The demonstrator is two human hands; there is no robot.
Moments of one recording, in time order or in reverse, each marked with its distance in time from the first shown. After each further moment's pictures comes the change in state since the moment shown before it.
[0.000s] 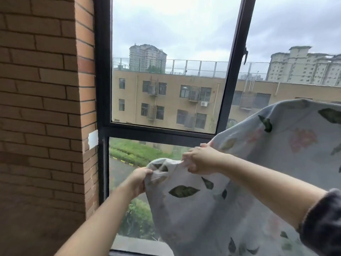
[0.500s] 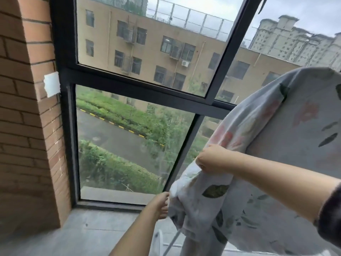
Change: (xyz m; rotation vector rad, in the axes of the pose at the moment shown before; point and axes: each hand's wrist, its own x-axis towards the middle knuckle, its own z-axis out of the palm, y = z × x) left_hand 0.022 -0.199 0.090 0.064 -0.271 -0.568; right_hand -0.025 0.007 0.094 -0.286 -0.529 -0.058
